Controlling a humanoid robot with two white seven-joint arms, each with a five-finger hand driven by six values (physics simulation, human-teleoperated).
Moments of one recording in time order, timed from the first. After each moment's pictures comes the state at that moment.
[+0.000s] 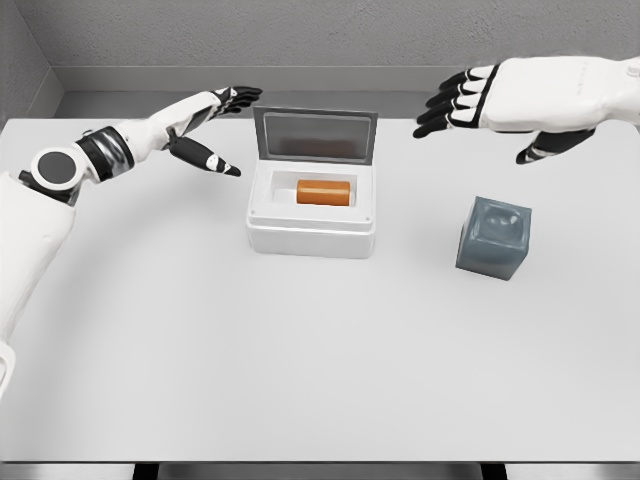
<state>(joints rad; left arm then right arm) -0.88 0.37 -0.59 -0.73 0.18 -0.42 -0.61 -1.51 -1.10 1.43 -1.64 0.04 -0.61 0.40</state>
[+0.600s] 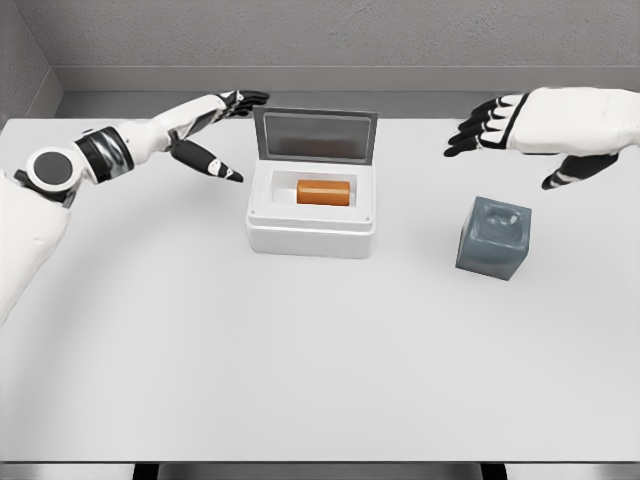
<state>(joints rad) -0.88 0.41 -0.68 -0.81 0.25 -0.42 -0.61 -1.40 -1.16 1.41 -1.61 0.04 -0.61 0.40</state>
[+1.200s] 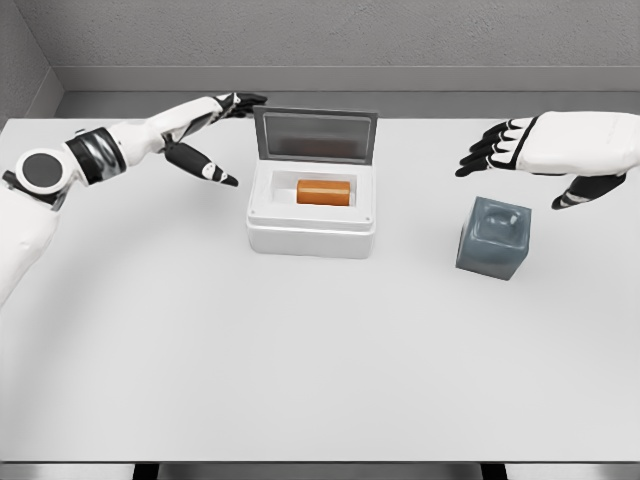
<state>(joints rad) -0.86 0.47 -0.70 -0.88 0.27 -0.42 -0.61 -1.36 -1.19 1.41 -1.61 0.04 -0.61 0.41</state>
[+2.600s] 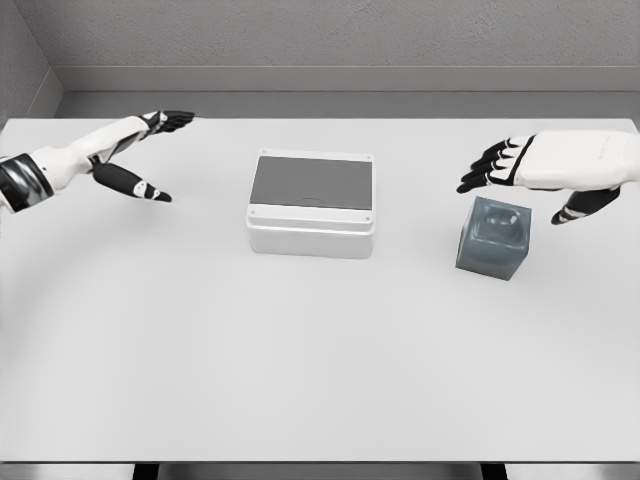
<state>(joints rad) -0.75 0.62 -0.61 -0.87 0.28 -0.52 -0.61 -1.32 -1.18 1.41 -1.59 0.05 -0.61 0.43</state>
